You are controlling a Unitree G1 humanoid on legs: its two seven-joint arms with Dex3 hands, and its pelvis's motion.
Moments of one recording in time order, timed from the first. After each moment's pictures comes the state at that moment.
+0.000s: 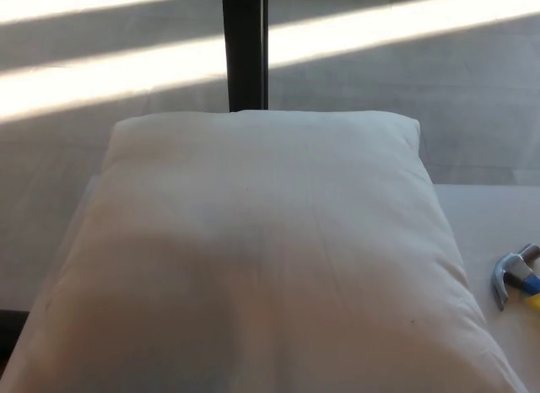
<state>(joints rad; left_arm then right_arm) 0.07 0.58 0.63 1.20 -0.17 -0.03 -0.04 0.04 -0.57 -0.38 1.06 0.00 -0.11 0.02</state>
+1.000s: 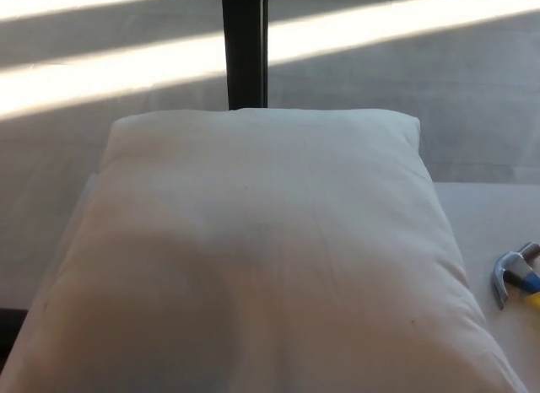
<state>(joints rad) 0.05 0.60 0.69 1.26 -0.26 -0.06 -0.05 -0.17 -0.74 -0.42 0.52 0.05 -0.07 -0.02</state>
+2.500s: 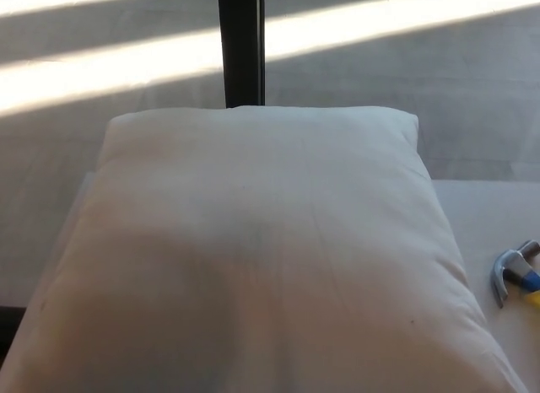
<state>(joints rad) 0.04 0.61 0.63 1.26 -0.29 -0.08 -0.04 -0.45 -0.77 0.29 0.75 -0.39 0.20 0.15</state>
